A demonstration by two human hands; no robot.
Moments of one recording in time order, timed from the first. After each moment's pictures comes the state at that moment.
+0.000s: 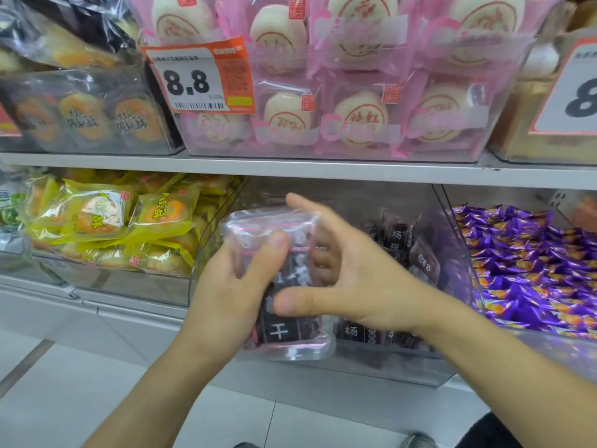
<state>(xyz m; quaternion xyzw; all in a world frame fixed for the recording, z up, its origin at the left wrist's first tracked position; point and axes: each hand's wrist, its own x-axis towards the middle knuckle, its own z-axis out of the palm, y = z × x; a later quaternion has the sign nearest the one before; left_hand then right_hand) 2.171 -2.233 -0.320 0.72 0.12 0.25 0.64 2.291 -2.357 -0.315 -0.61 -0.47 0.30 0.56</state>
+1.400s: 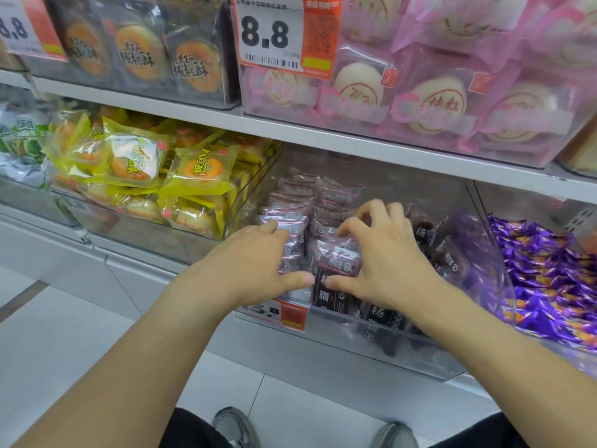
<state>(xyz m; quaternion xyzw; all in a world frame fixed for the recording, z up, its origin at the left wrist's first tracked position) 2.178 -2.175 -0.341 0.98 0.19 -0.06 0.07 2.314 -2.334 -0.349 -0.86 -0.49 -0.07 0.09</state>
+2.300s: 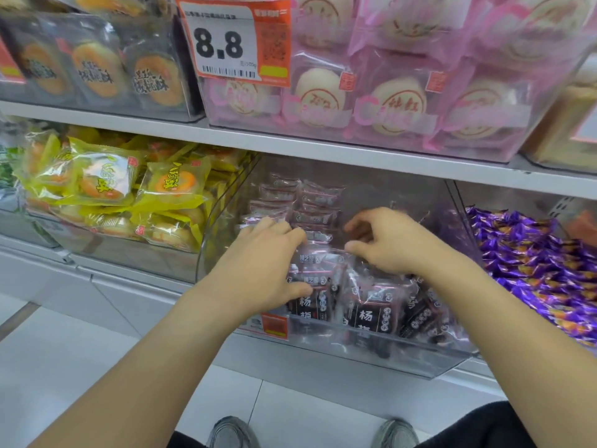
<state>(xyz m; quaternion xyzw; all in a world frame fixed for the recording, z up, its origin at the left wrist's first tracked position) 2.207 -2.196 -0.340 0.99 0.11 0.03 0.03 2.370 -2.340 -0.332 -0.88 -0.43 0.11 0.17</state>
